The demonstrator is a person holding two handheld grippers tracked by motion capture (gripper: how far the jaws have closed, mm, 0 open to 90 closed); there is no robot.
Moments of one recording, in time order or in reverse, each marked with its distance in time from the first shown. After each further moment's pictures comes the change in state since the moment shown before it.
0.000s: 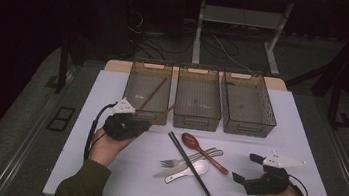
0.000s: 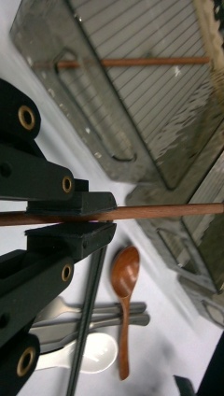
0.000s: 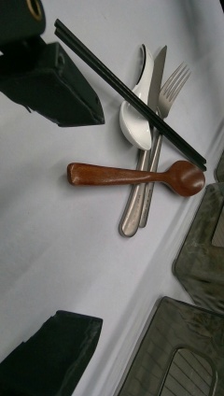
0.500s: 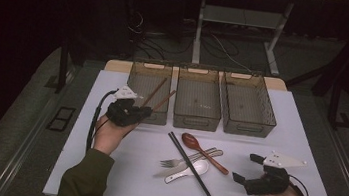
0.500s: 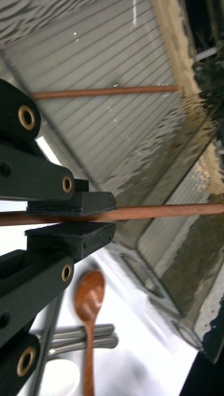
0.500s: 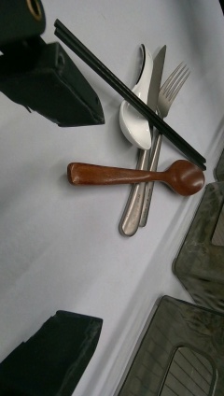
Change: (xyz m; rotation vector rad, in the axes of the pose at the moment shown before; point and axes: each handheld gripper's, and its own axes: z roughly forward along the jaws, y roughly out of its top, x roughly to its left) left arm 0.017 0.032 0.009 -0.035 0.036 -0.003; right arm 0.000 0.000 -0.001 0.001 0.002 0.002
